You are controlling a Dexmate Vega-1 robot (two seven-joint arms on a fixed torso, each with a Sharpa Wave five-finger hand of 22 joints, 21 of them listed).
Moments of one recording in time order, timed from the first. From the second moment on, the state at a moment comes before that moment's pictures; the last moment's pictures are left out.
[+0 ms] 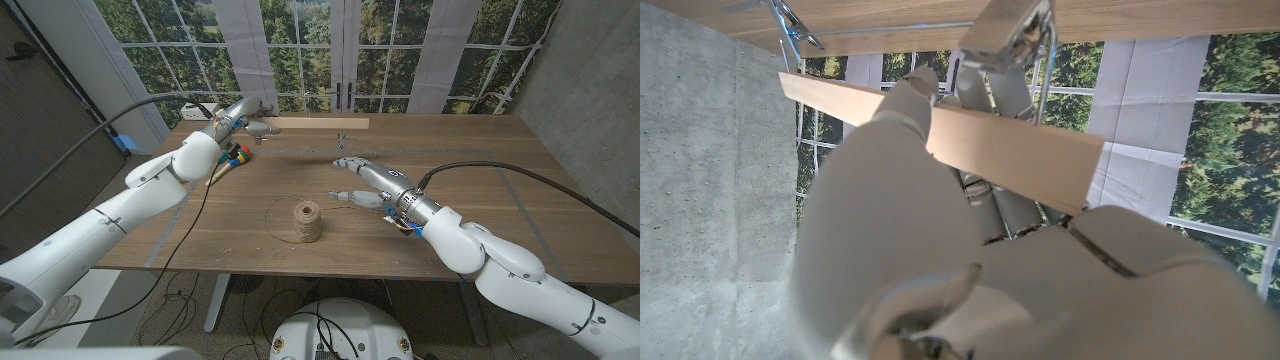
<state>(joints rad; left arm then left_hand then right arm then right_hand) 0.81 0.92 0.39 -1.85 0.17 0.06 0.12 1.28 0.08 0.32 -0.18 0.38 0.92 0.06 0.36 0.52 0.90 -0.01 0.69 0.71 1.04 -0.04 0.67 0.90 0.89 -0.12 1.29 0.32 -1.19 -0.89 -0.51 -2.28 -0.53 -0.14 -0.08 0.44 0.02 0.33 -0.15 0.19 0.20 0.04 0.19 0.19 0.17 0.09 0.20 0.20 0.10 0.08 0.21 0.19 0.24 0.08 0.21 0.18</state>
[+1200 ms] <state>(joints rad) 0.82 0.93 0.37 -1.87 0.12 0.04 0.09 1.26 0.06 0.34 -0.17 0.41 0.92 0.06 0.36 0.57 0.91 -0.01 0.67 0.77 1.05 -0.04 0.68 1.05 0.88 -0.11 1.33 0.39 -1.02 -0.83 -0.70 -2.36 -0.79 -0.25 0.34 0.77 0.05 0.42 -0.18 0.20 0.11 -0.22 0.19 0.19 0.08 0.00 0.19 0.20 0.15 0.02 0.21 0.19 0.28 0.08 0.21 0.18</state>
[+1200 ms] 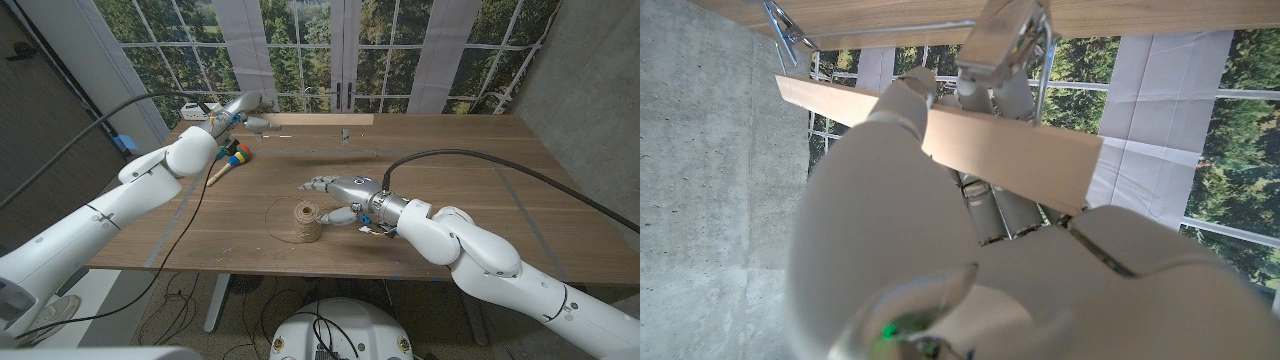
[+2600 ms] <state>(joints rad) 0.79 0.92 0.40 -1.87 0.12 0.08 0.08 1.27 0.05 0.47 -0.07 0.42 0.94 0.06 0.32 0.60 0.93 -0.03 0.66 0.93 1.29 -0.14 0.95 1.13 0.87 -0.11 1.37 0.35 -0.88 -0.75 -0.79 -2.35 -0.98 -0.23 0.77 0.85 0.02 0.41 -0.16 0.20 -0.06 -0.21 0.19 0.19 -0.02 0.00 0.19 0.21 0.16 0.04 0.23 0.21 0.35 0.11 0.24 0.18</state>
